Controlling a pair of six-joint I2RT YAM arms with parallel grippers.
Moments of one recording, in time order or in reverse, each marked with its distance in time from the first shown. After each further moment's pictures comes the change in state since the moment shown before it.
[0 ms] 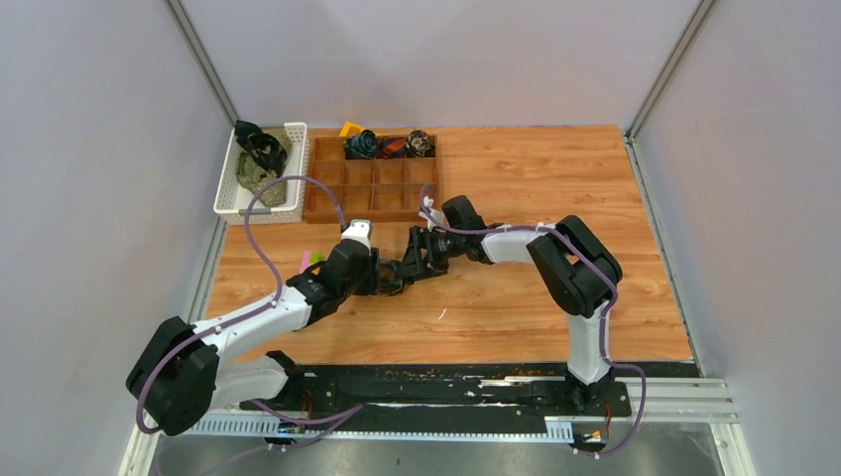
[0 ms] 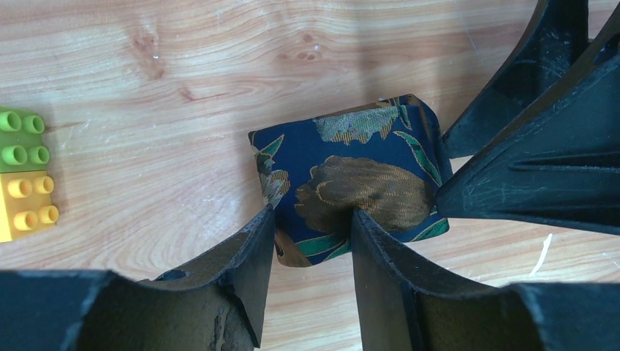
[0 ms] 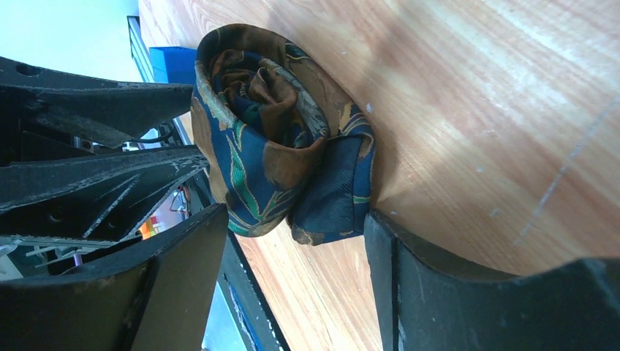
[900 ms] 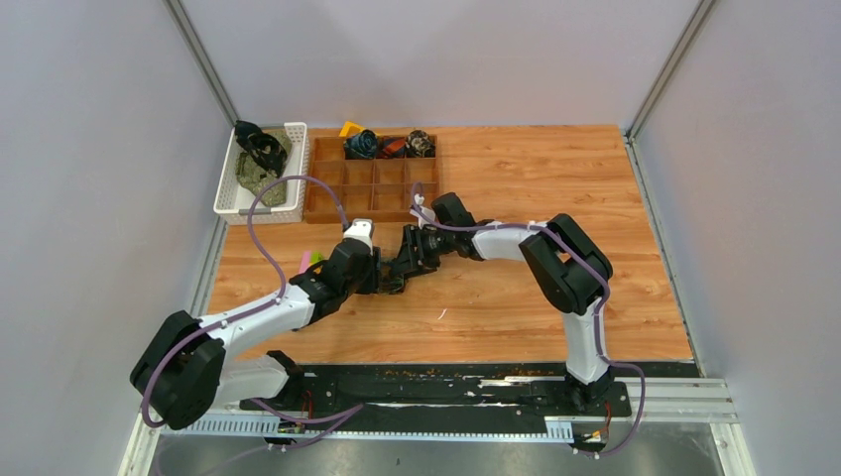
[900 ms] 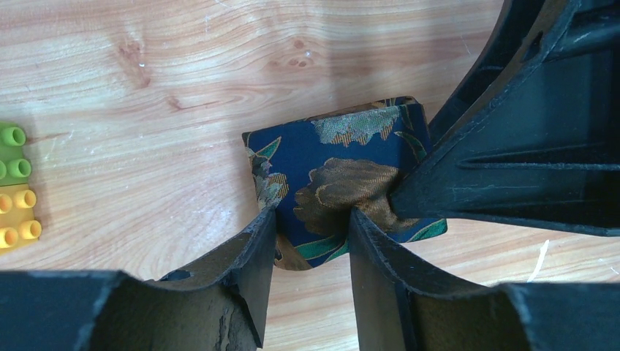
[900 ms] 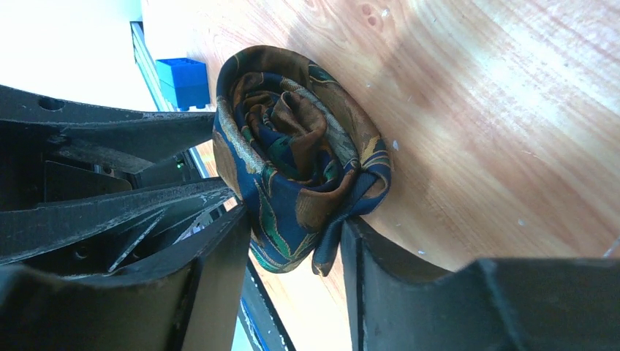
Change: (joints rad) left arm 0.001 0.038 -0.007 0.055 0.019 0.001; right arm 0.037 0.049 0.091 -0.037 0.016 0.030
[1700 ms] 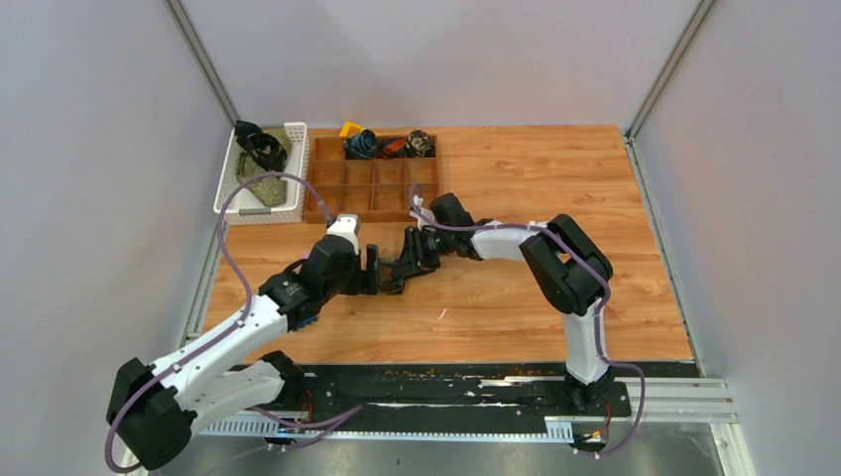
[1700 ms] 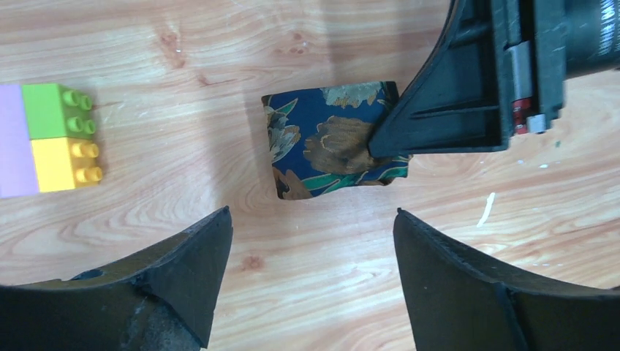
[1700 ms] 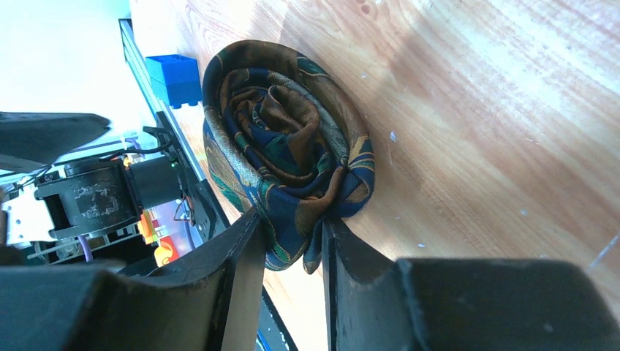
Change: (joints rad) left arm 0.002 -0.226 0.085 -0.299 0.025 -0.016; right arm 0.008 -0.002 0.012 -0.049 0.021 -0.010
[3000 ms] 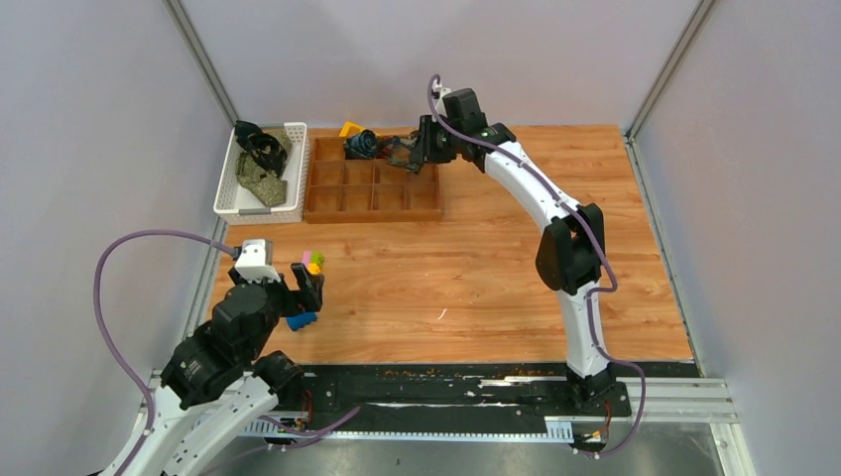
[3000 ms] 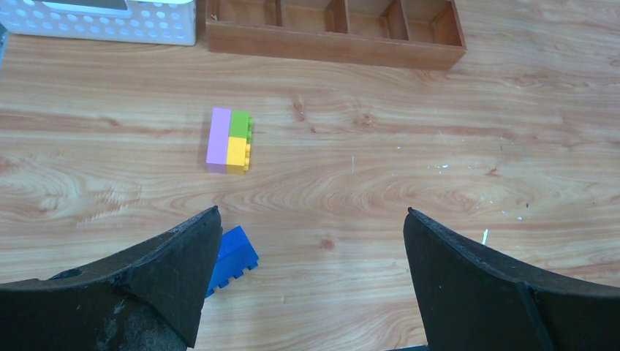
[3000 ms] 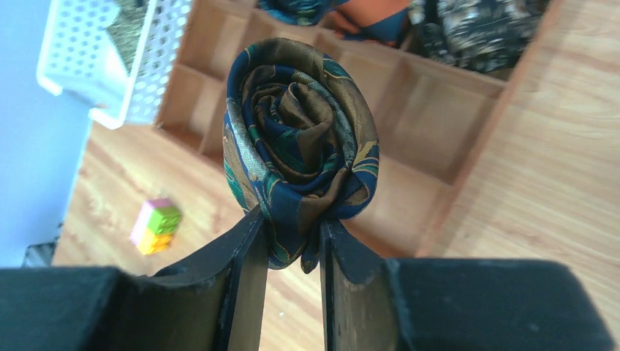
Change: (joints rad) left arm 0.000 -0.675 0.114 -0.457 -0.259 0.021; right arm -0.162 0.118 0.902 -0.566 0.444 -0.270
